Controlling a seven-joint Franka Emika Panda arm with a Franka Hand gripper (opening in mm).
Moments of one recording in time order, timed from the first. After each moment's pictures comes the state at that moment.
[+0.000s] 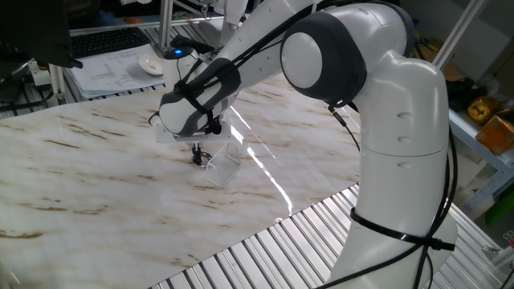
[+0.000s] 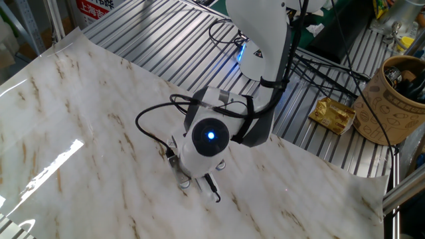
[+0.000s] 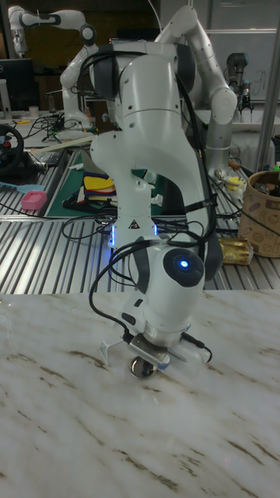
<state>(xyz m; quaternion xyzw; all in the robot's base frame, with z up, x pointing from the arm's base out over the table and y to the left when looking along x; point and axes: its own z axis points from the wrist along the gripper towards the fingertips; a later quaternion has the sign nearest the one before) 0.545 0.039 0.056 -0.24 -0.96 0.11 0.06</state>
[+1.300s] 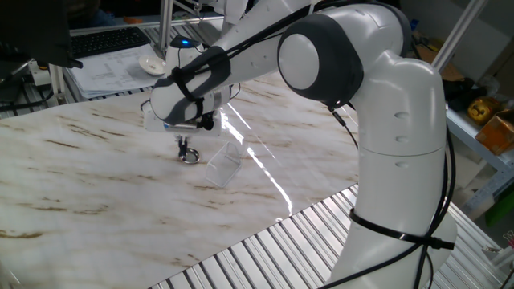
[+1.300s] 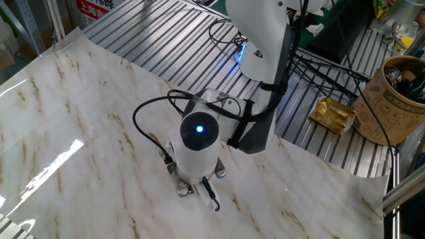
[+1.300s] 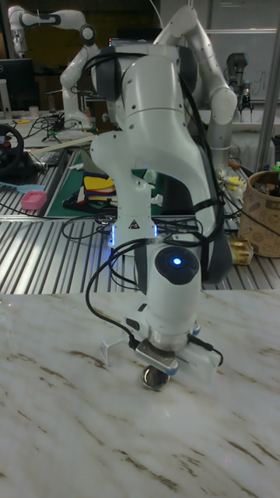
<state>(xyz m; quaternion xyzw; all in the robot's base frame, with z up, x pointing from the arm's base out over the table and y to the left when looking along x) 0.573 0.067 0.066 -0.27 -0.96 0.03 0.05</state>
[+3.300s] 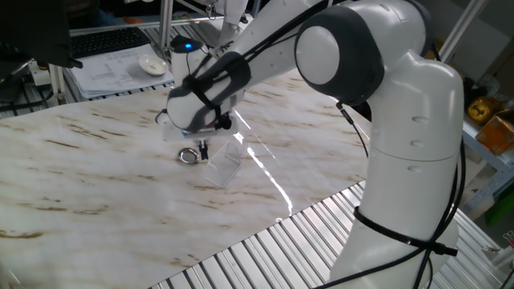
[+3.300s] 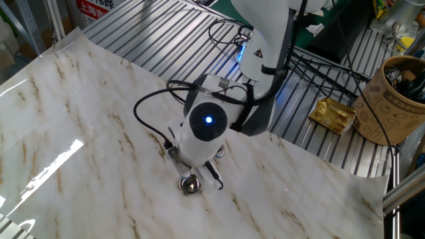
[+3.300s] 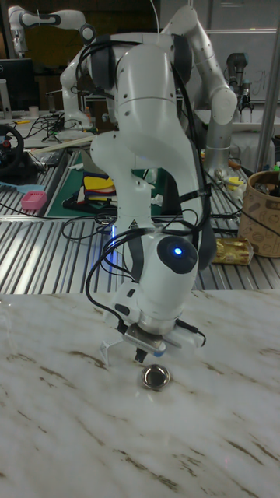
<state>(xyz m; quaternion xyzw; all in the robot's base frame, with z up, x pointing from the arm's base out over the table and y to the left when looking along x) 0.530 0.024 0.072 -0.20 -0.97 0.11 0.06</state>
